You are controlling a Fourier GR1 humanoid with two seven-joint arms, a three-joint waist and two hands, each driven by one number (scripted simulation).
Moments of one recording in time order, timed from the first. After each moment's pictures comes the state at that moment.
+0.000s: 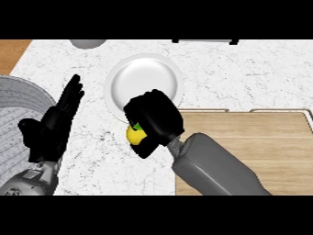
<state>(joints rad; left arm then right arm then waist) -0.16 0.28 -0.23 -1.73 0.04 0.29 0.31 -0.69 -0.04 0.65 -1.34 0.79 -0.01 0.32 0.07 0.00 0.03</state>
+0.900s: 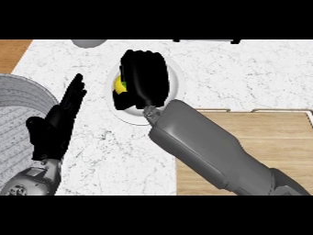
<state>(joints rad) -0.17 0.27 -0.24 -1.70 0.02 0.29 0.30 -1.03 0.00 0.63 -1.08 0.79 -0.34 0.79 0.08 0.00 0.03</state>
